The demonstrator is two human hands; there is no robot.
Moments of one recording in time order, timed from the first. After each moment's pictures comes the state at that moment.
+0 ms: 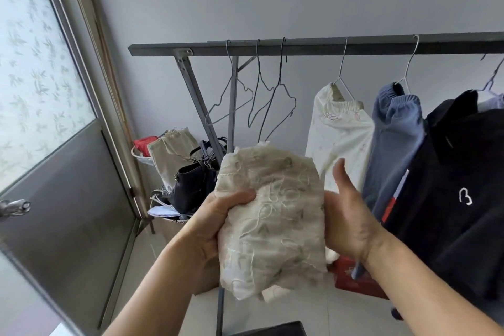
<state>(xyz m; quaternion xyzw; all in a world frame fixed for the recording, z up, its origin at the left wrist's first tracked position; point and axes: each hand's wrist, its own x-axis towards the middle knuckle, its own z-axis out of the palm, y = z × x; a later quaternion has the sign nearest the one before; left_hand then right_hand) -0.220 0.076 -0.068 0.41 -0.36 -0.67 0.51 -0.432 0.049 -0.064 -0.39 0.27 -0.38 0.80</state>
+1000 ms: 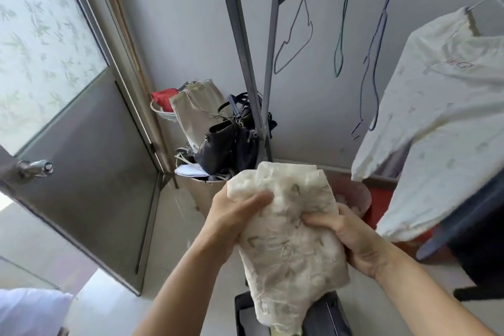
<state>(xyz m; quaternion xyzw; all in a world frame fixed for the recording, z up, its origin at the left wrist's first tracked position) -0.100 0.033 -0.165 0.53 -0.36 -0.53 0.55 -0.305 0.002 -0.167 -0.46 0.42 -0.30 0.72</state>
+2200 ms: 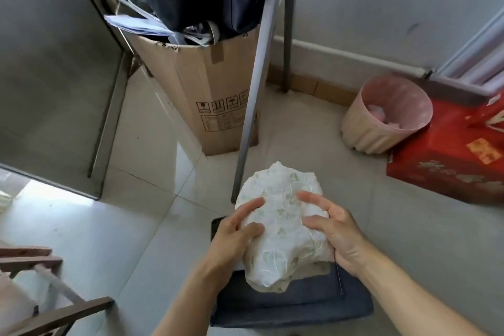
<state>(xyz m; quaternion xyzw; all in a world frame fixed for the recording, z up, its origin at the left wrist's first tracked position) -0.110 -0.021 -0.628 0.63 -0.19 -0.64 0.40 -0.300 -0.100 -0.616 -0.34 0.56 -0.22 0.73</state>
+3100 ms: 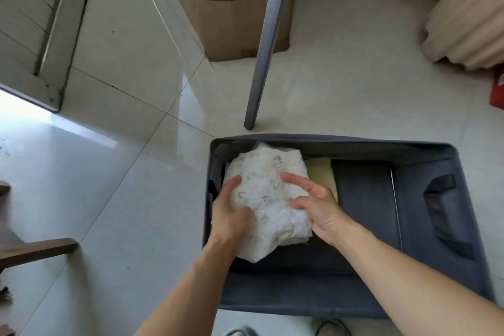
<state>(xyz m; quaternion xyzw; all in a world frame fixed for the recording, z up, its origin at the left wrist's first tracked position) -0.105 0.041 -0.972 0.77 -0.10 -0.50 0.38 -0.256 -0.048 -0.984 -0.29 0.56 -0.14 0.77</state>
